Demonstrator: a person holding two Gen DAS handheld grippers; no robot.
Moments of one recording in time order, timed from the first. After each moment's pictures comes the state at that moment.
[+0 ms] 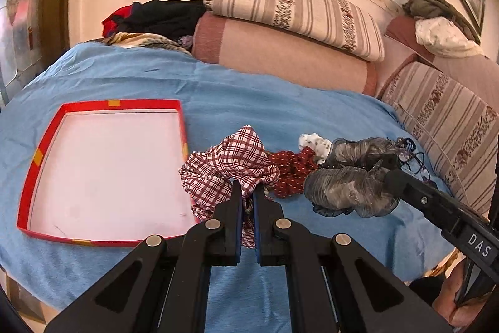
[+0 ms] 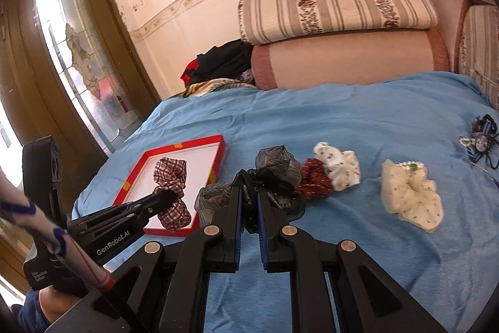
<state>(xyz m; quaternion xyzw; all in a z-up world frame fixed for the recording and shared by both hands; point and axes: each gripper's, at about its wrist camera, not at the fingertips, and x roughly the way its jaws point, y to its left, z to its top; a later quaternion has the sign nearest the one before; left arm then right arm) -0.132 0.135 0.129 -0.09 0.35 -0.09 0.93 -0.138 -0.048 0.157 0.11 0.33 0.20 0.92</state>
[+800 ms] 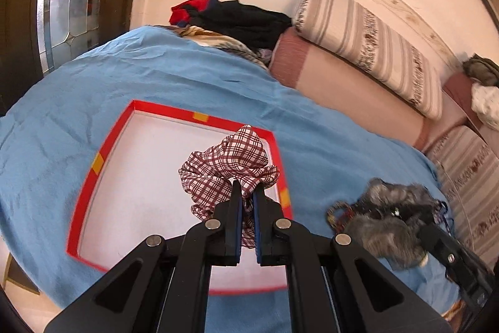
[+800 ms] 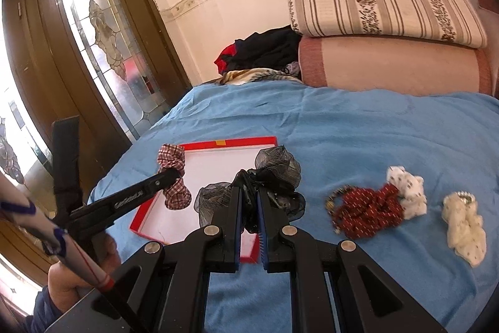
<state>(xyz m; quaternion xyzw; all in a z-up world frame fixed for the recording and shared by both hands) -0.087 0.259 0.141 -0.17 0.35 0.03 0.92 -0.099 0.043 0.174 0.08 0.34 0.26 0.90</state>
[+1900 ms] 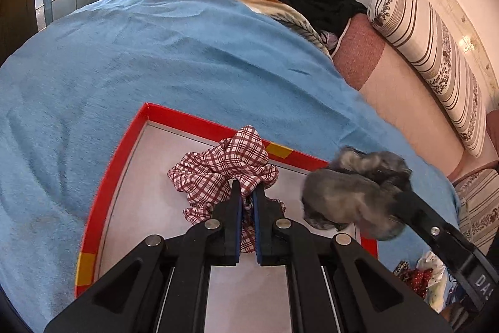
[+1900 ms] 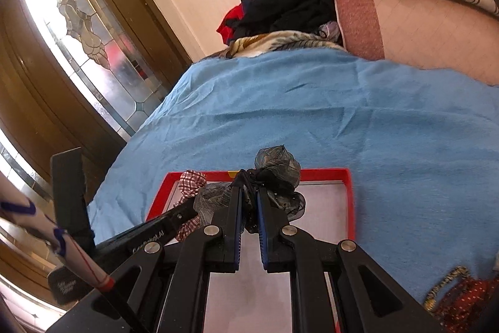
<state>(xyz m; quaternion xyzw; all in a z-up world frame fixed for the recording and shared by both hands) 0.049 0.367 0.066 -0.23 0.42 0.06 0.87 0.080 0.183 0.109 0.11 0.42 0.28 0.86</state>
